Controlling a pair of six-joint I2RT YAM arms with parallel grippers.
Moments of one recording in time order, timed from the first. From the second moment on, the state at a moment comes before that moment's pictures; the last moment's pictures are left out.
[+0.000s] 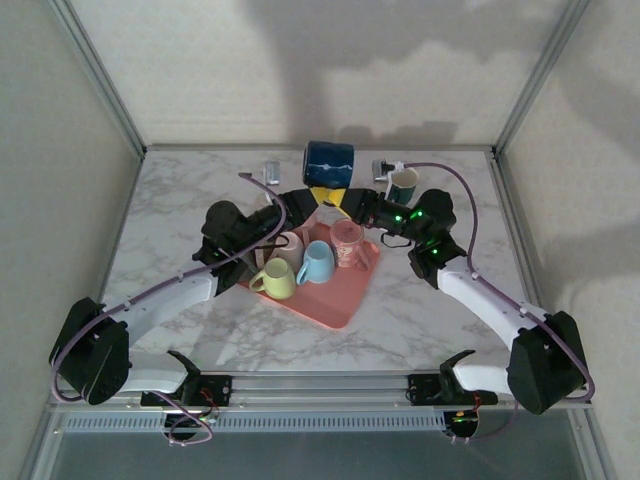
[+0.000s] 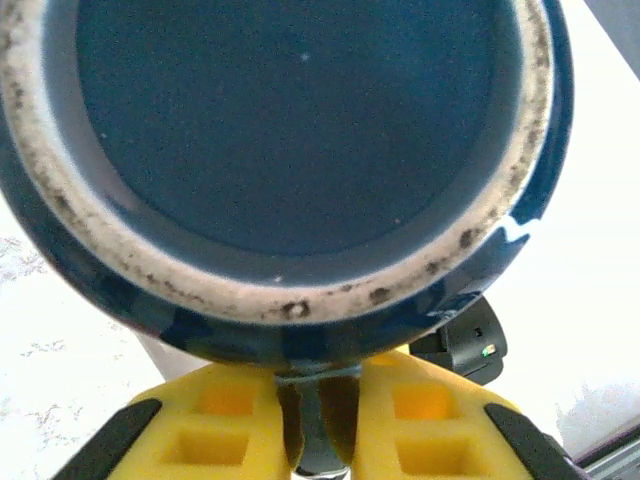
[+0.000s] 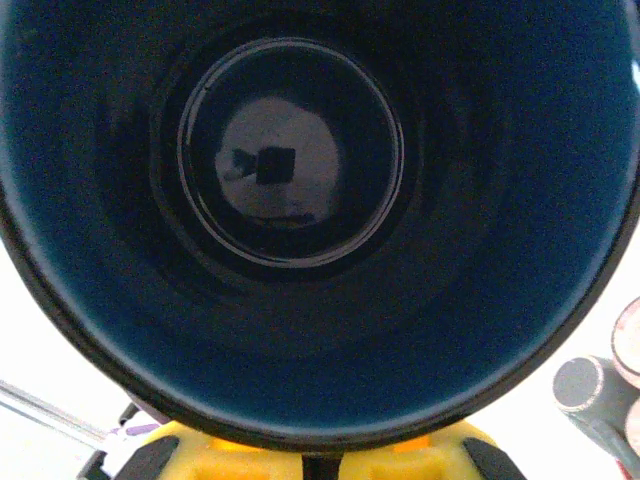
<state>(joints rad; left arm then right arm) -0.59 1.32 0.83 0.76 0.49 -1.10 0.52 1.26 0.86 0.62 -0.76 1.16</state>
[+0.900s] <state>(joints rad) -0.50 1.13 0.90 0.12 0.54 -0.49 0.45 1.16 1.24 -0.54 -0.35 0.47</state>
